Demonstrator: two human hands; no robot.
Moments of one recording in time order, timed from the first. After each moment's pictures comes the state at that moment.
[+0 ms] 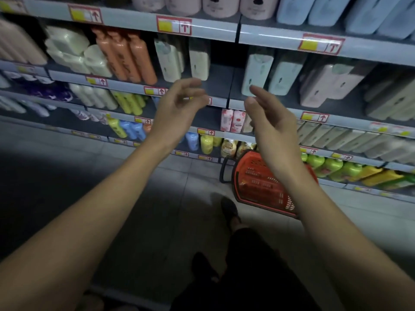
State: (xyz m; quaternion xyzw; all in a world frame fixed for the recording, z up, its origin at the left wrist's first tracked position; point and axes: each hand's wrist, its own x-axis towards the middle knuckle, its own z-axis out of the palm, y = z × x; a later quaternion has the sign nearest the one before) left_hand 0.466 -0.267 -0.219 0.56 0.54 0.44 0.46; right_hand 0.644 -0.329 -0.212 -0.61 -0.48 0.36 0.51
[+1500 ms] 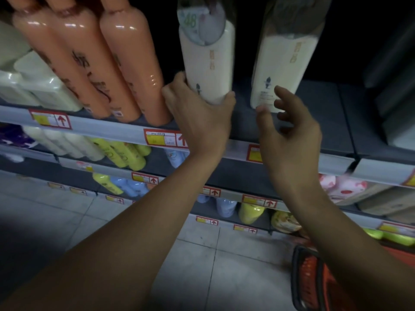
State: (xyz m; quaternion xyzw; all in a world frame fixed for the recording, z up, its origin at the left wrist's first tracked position) left_hand 0.412 0.145 -0.525 0.51 0.62 0.59 0.12; right_hand 0.521 0.062 -0.513 -0.66 -0.47 0.20 0.55
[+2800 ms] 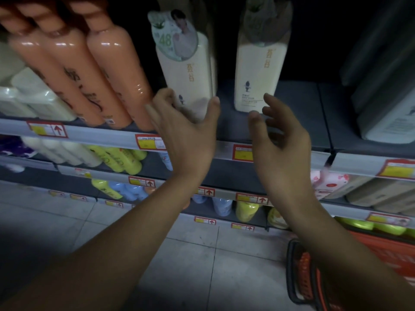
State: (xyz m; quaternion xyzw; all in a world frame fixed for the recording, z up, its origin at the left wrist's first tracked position) left_hand 0.411 0.106 -0.519 0.53 0.59 0.59 0.13; right_hand 0.532 0.034 -0.504 -0.62 -0.45 0.26 0.59
